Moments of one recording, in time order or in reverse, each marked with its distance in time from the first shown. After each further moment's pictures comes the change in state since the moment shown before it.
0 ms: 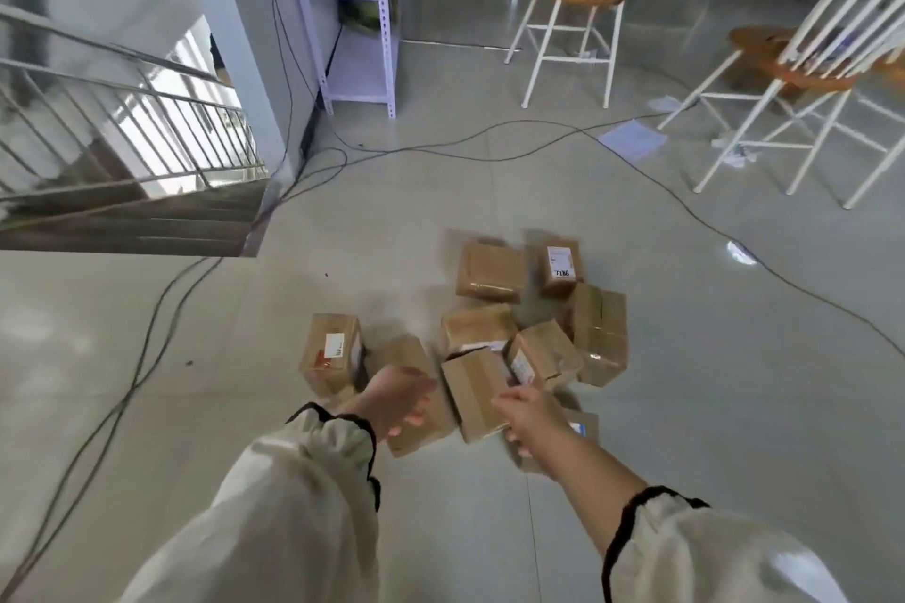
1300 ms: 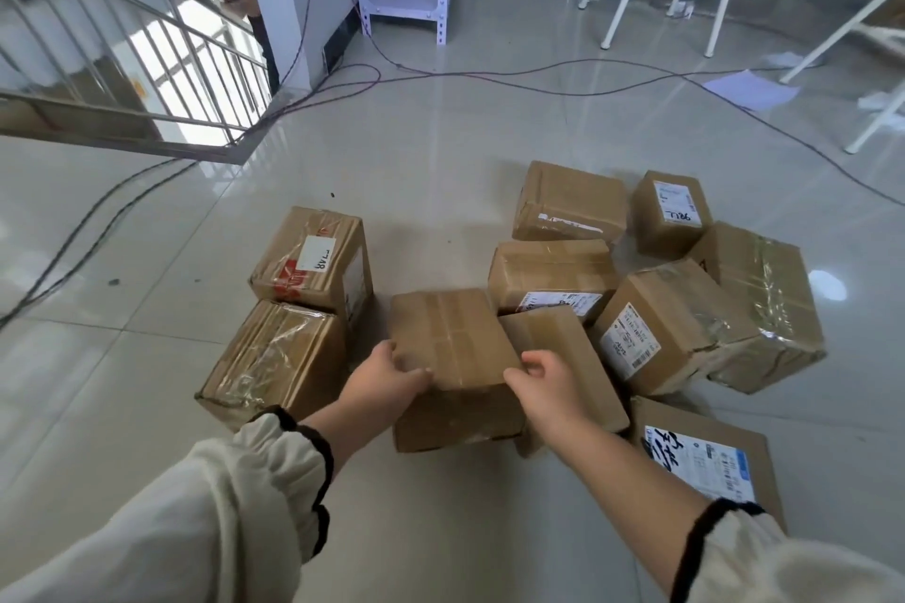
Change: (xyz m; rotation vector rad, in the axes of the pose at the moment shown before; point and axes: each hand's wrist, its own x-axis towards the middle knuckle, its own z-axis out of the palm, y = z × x) left_hand 0.328 -0.220 0.069 0.010 0.312 0.158; right_hand 0.312 0.169 0.154 -0.092 0.090 -0.224
